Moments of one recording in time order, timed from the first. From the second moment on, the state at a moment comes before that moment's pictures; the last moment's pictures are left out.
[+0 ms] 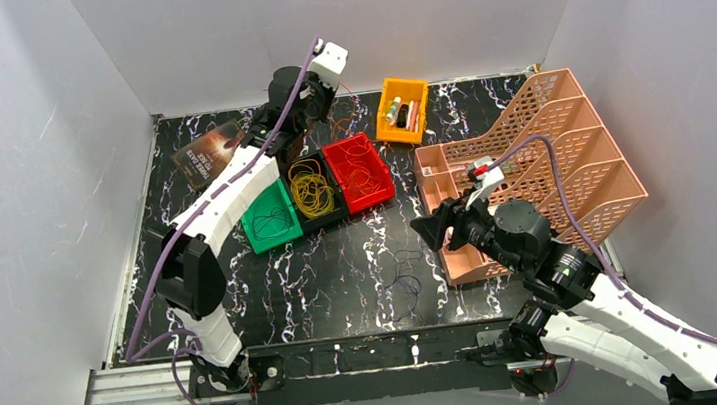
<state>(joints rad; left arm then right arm) -0.54 1.77 1.64 -0.10 -0.12 0.31 0.86 0.58 0.67 -0.30 0.15 0.44</state>
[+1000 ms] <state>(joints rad) -0.51 1.57 1.45 -0.11 -0.16 0.34 0.86 0.68 0.66 -0.24 0.09 0.45</state>
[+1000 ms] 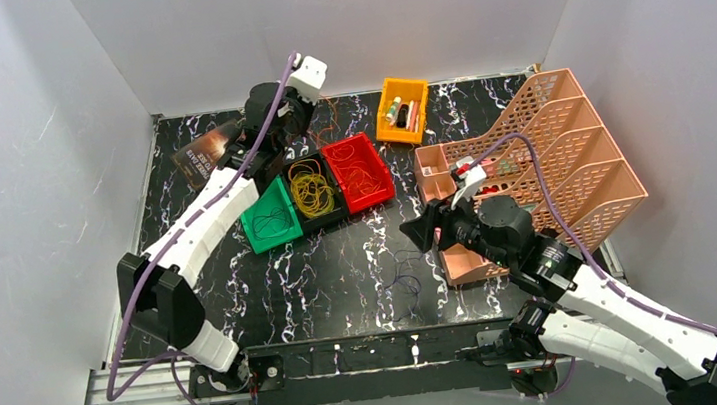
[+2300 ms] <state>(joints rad) -0.52 2.03 1.64 -0.22 0.03 0.16 0.86 0.46 0.64 -0.36 0.33 0.55</state>
